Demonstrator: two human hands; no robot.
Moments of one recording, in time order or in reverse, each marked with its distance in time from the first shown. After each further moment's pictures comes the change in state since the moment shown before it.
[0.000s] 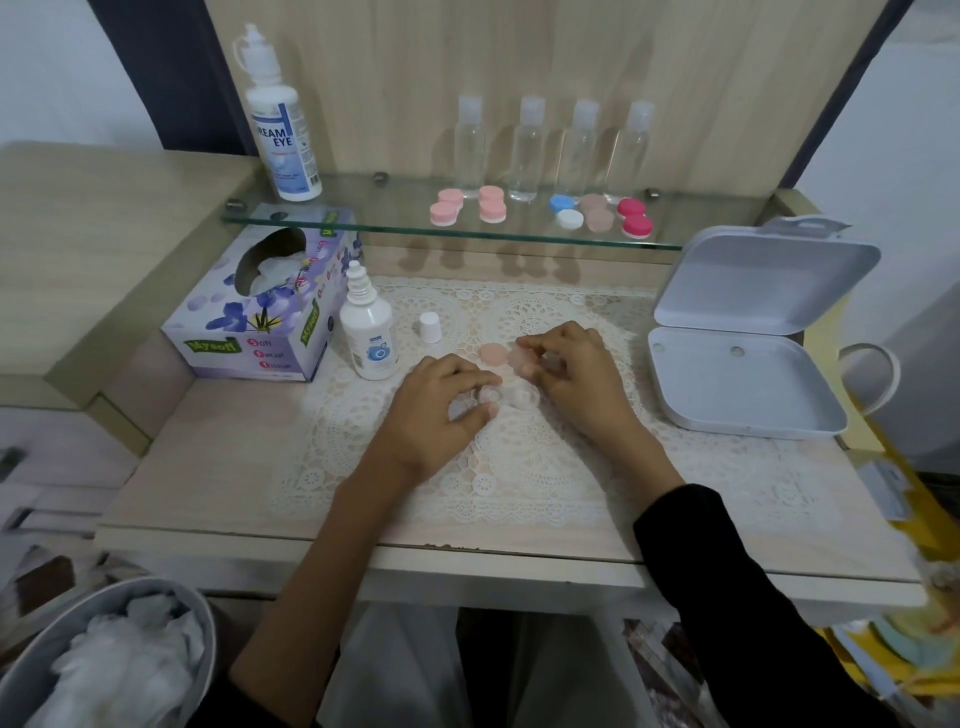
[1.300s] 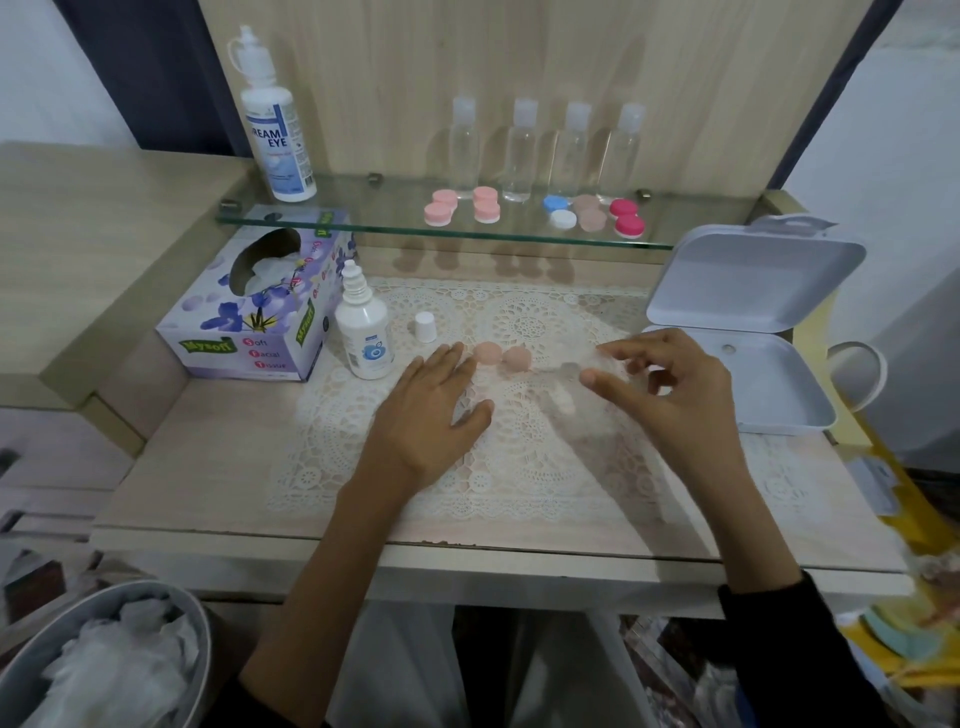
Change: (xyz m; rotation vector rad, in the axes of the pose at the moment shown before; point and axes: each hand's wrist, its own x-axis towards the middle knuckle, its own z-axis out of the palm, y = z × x) left_hand -0.004 0.000 0.003 0.275 -0.120 -0.076; right_hand -0.062 -0.013 -0.067 0.237 0.304 -0.005
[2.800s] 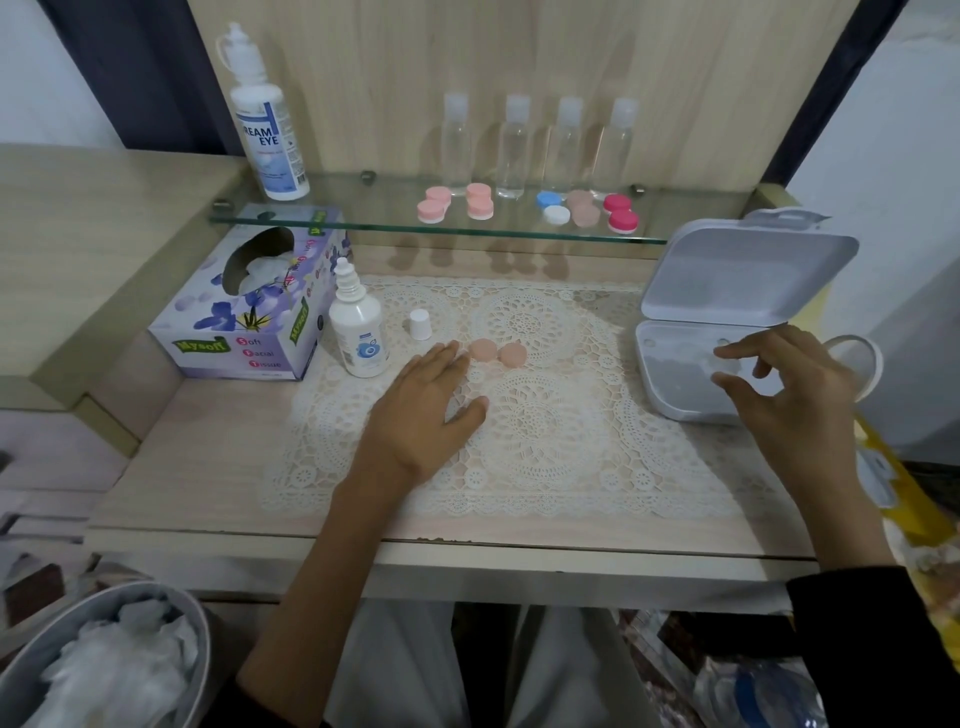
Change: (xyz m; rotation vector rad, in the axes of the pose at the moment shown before) left_hand -0.002 0.003 -0.002 -0.049 0.036 -0.017; right_hand 0.005 0.067 -0.075 -0.523 0.149 -0.242
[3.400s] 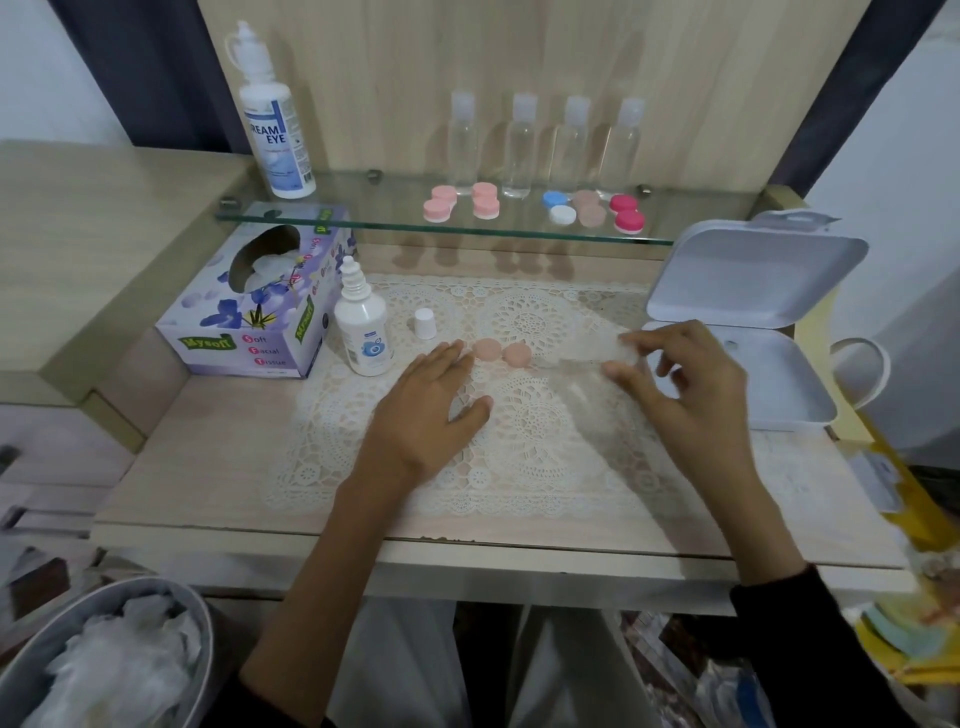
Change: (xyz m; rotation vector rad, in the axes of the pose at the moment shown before) left_hand 0.000 -0.001 0.000 -0.014 0.009 0.003; right_hand 0.004 -0.076 0.034 0.324 -0.082 0.087
